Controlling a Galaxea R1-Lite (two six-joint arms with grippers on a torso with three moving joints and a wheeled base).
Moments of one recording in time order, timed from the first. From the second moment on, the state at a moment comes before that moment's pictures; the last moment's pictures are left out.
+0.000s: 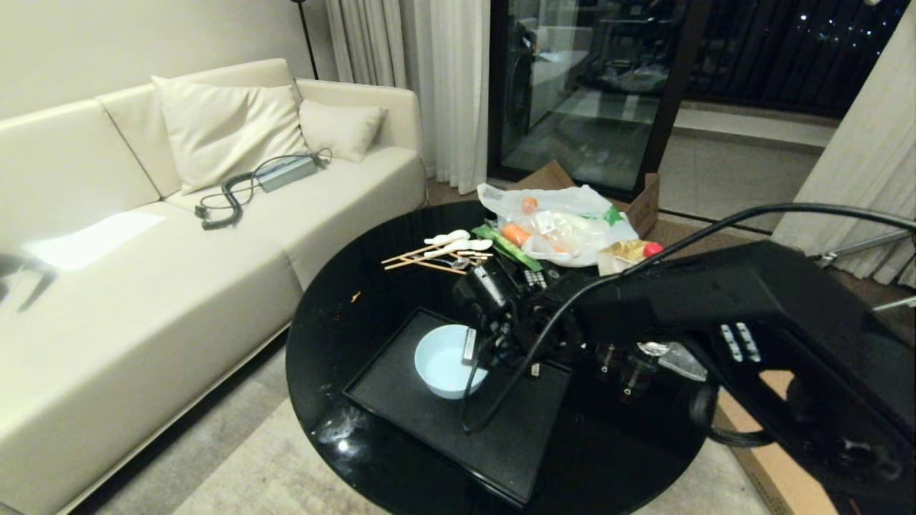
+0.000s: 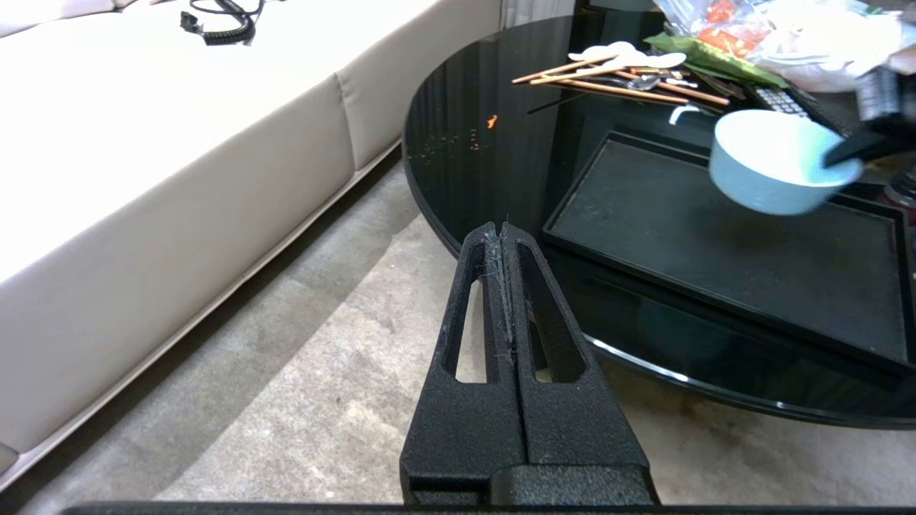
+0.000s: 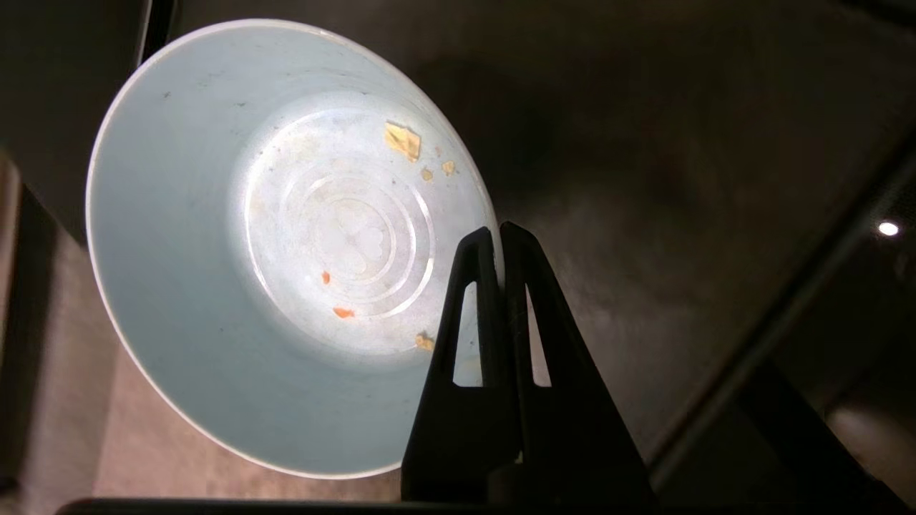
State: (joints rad) left arm 0.00 0.00 0.00 -0.01 0.01 -0.02; right arm 0.73 2.38 -1.77 0.30 -0.22 0.76
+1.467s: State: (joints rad) left arm 0.00 0.00 0.00 -0.01 0.01 -0.02; right arm 0.61 2.54 -1.78 0.19 -0.23 0.75
